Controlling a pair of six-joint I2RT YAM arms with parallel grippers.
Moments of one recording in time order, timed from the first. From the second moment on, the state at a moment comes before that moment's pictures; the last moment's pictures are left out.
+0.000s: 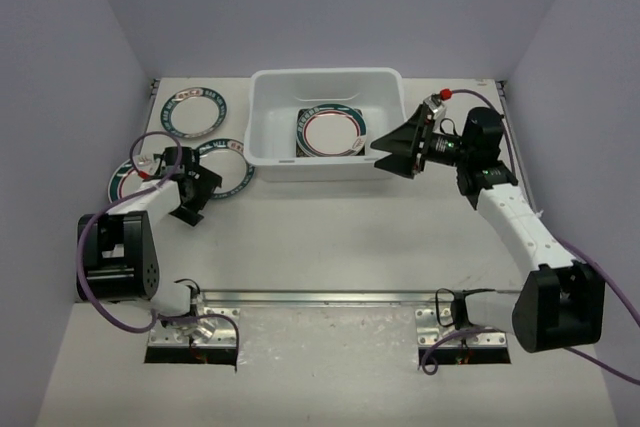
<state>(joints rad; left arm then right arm) 0.13 1.44 0.74 -0.38 -0.11 -1.00 0.10 1.24 0.82 0.24 -1.07 1.16</state>
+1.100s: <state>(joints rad) 0.18 1.43 0.77 -0.33 -0.09 -1.10 0.15 1.13 1.36 -0.72 -0.54 0.46</state>
